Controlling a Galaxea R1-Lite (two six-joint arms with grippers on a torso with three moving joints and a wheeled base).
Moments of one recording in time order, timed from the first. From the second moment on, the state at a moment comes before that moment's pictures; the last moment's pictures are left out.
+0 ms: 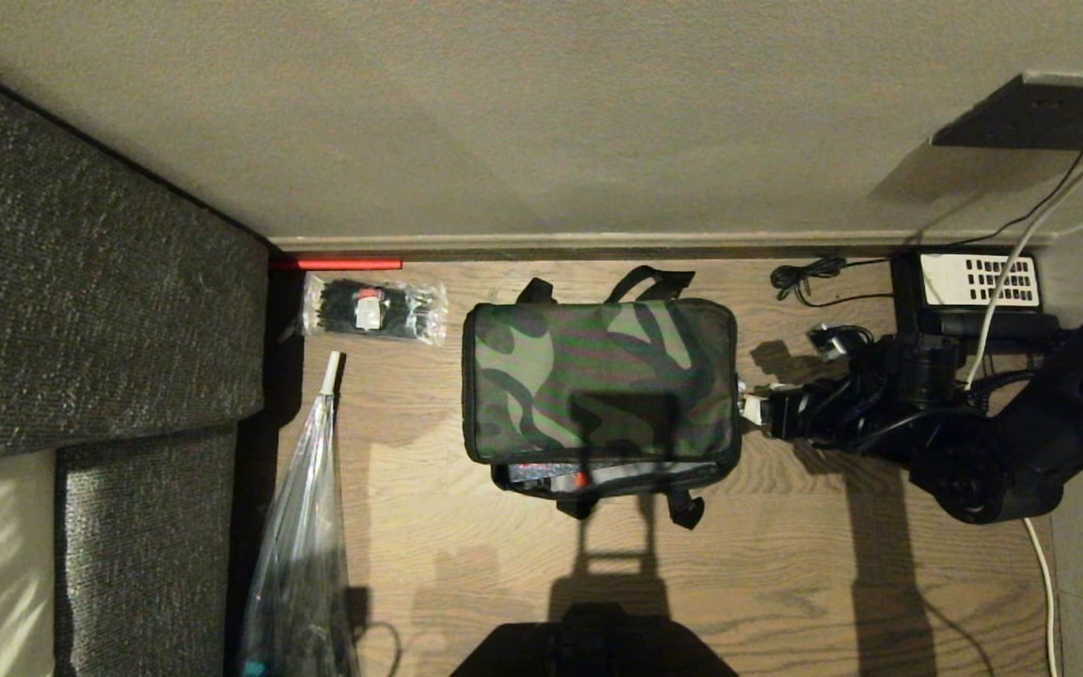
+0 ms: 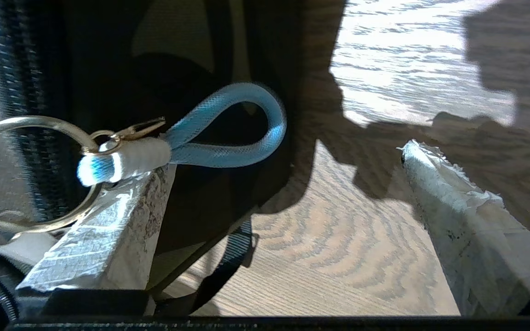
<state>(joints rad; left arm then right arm) 0.01 0.00 0.00 0.00 0.00 -0.01 0.08 2.17 -0.84 -1.02 0.40 0.04</state>
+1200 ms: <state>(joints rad) 0.01 0.00 0.00 0.00 0.00 -0.01 0.08 2.14 -0.83 -1.01 0.25 0.02</state>
